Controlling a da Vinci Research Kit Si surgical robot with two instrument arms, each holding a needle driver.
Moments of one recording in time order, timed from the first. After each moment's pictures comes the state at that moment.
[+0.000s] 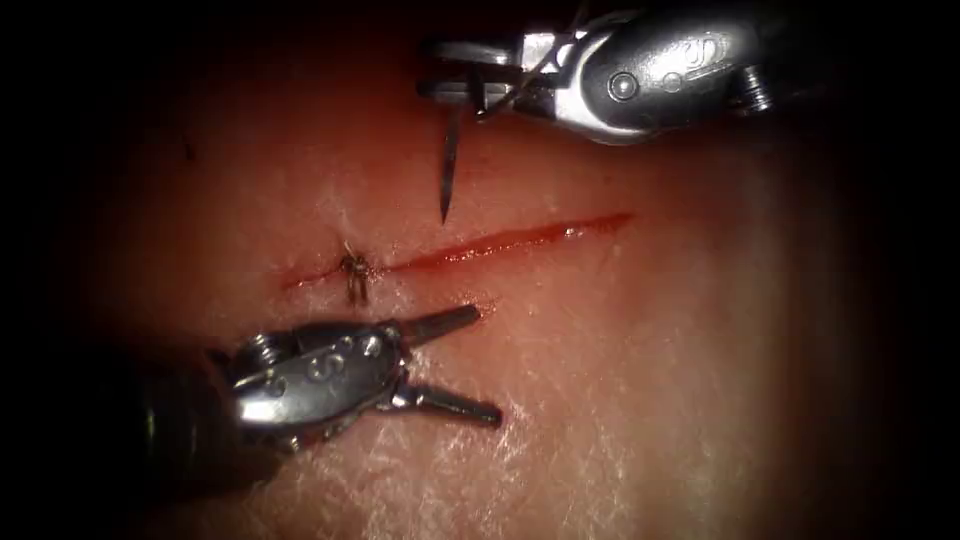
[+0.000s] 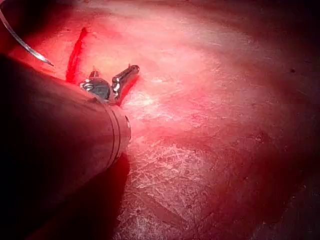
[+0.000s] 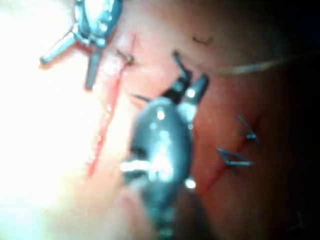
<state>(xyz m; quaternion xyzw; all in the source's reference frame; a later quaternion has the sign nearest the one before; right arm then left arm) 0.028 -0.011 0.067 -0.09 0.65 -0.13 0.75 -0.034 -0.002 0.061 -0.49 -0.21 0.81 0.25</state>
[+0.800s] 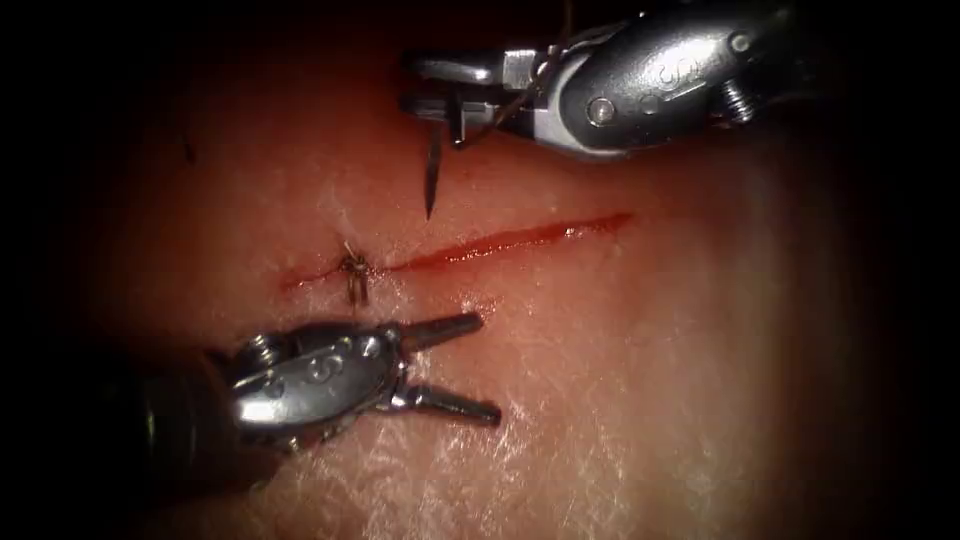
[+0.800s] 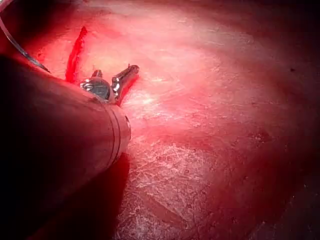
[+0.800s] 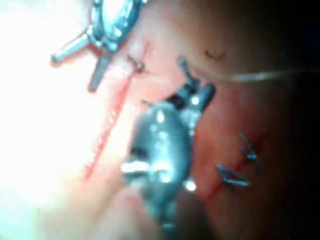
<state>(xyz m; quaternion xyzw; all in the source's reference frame) 0.029 -0.012 0.067 -0.12 0.65 -0.15 0.74 -0.034 -0.003 0.061 -0.49 -0.22 0.81 0.25</state>
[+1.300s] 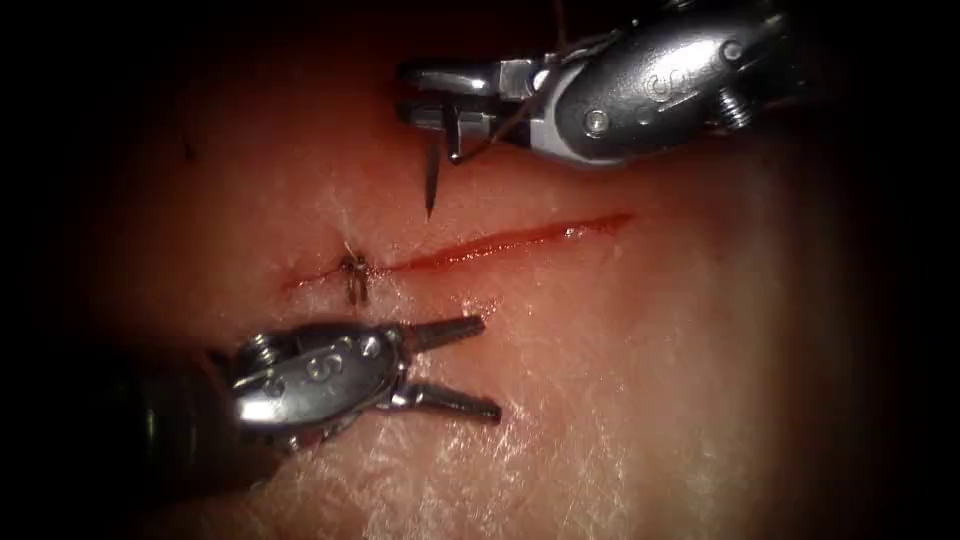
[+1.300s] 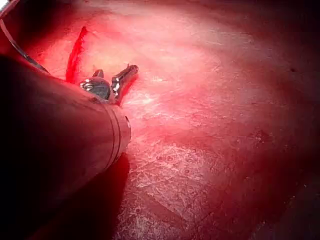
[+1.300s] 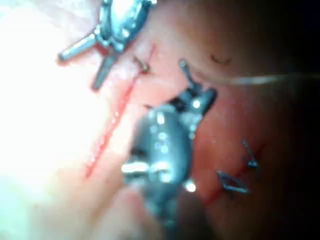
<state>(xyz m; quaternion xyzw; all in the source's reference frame) 0.029 -0.012 0.067 -0.14 0.65 -0.17 0.73 -0.034 -0.002 0.061 -0.49 -0.22 0.81 0.25</state>
